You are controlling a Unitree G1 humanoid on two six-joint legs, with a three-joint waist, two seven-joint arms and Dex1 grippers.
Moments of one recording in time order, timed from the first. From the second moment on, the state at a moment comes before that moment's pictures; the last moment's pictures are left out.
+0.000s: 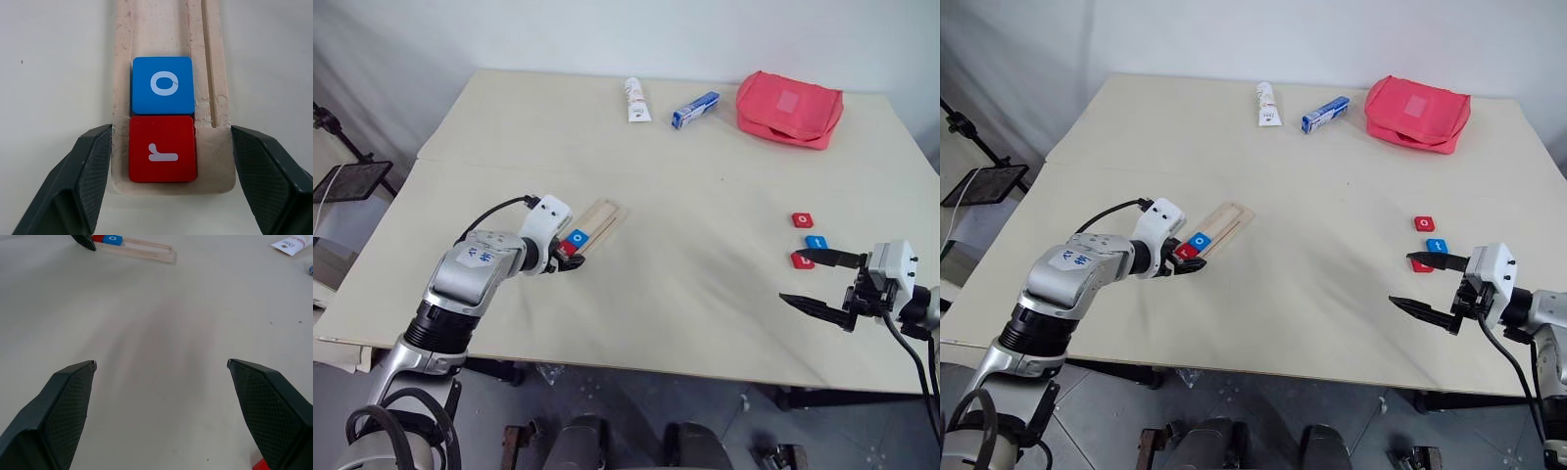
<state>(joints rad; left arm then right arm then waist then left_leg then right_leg) -0.70 0.60 -0.21 -0.04 -0.22 1.11 -0.46 -0.17 -0.85 -0.31 0.23 0.47 -0.03 1.34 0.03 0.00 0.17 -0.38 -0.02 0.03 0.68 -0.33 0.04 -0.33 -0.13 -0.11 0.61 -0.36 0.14</state>
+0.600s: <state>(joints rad) -0.91 0.62 -0.43 0.00 -0.15 0.78 -0.88 -0.11 -0.85 -0.34 0.18 0.46 -0.02 1.29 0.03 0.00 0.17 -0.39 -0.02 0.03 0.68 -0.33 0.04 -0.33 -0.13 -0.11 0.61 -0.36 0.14</state>
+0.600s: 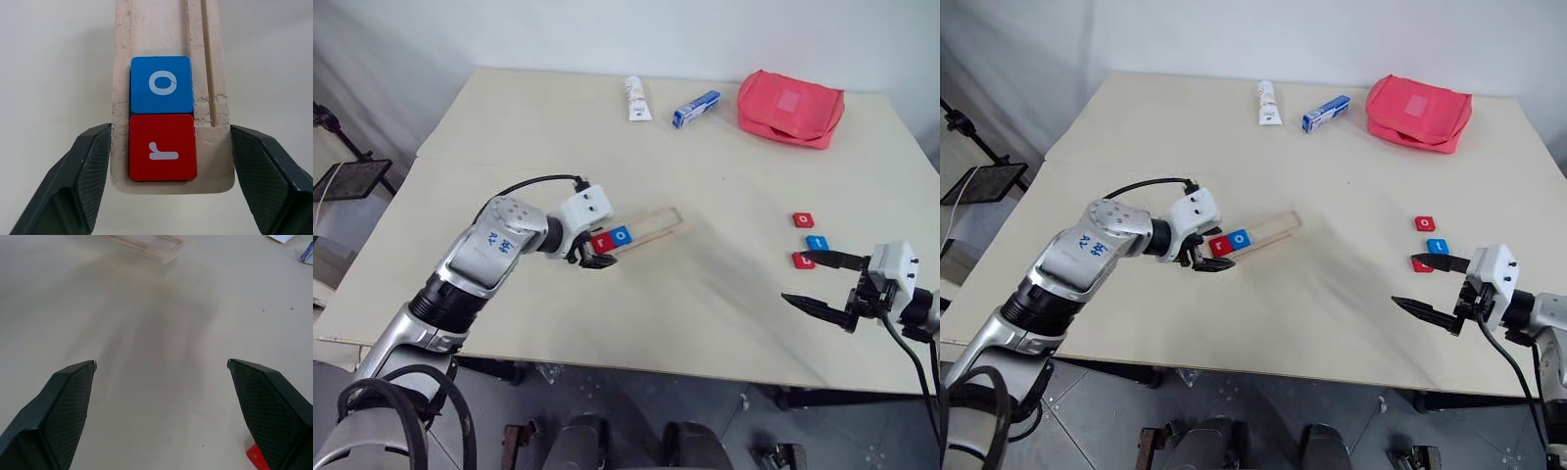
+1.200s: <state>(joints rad) -0.96 0.35 -0.62 0.14 0.01 0.64 -1.01 0.23 -0.77 -0.52 -0.04 0.52 -0.06 1.19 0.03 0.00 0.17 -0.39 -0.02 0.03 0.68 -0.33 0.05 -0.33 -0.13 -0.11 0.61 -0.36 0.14</state>
